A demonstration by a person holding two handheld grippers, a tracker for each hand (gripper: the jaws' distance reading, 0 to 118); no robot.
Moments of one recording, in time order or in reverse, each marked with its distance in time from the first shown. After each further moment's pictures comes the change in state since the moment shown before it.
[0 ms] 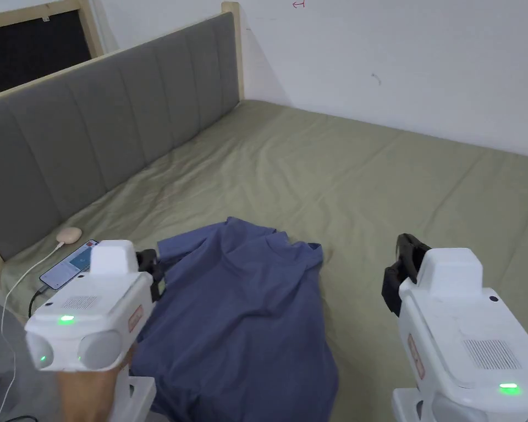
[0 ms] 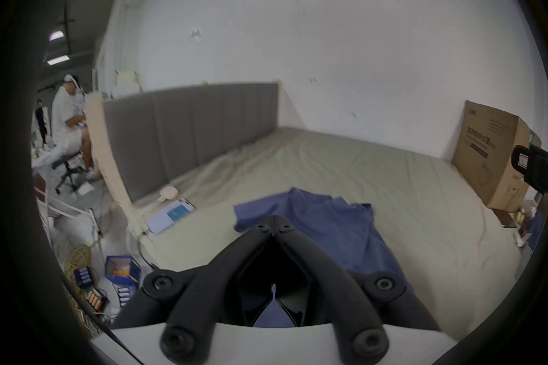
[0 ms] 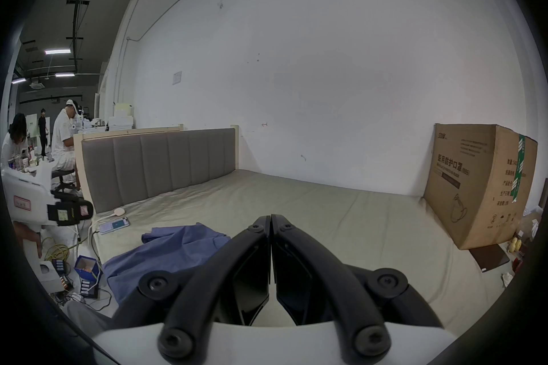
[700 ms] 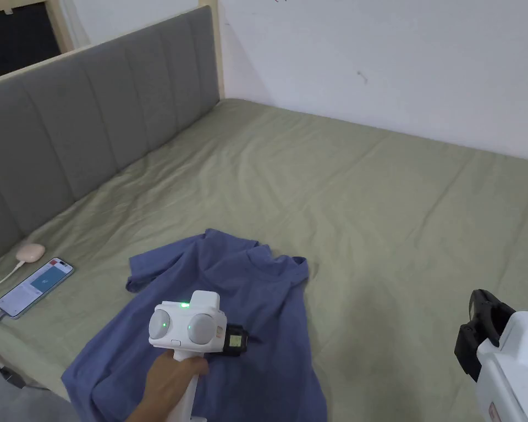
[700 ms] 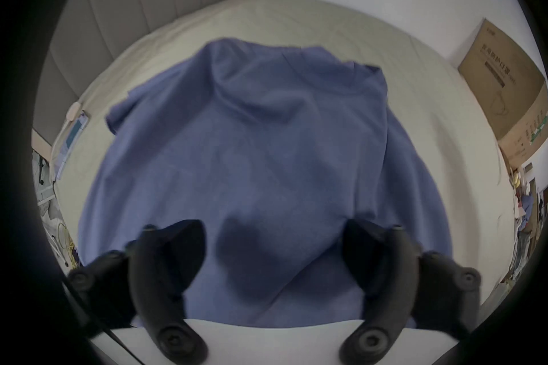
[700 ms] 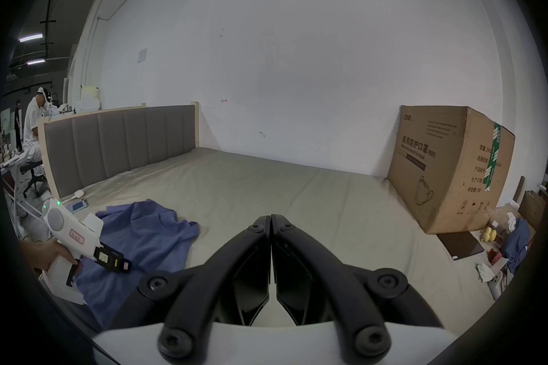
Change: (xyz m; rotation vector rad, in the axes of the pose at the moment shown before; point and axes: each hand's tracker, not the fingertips) left arm 0.088 -0.081 -0.203 -0.643 -0.085 -0.098; right arm 0.073 -0.032 -0.013 -0.121 -0.184 0.007
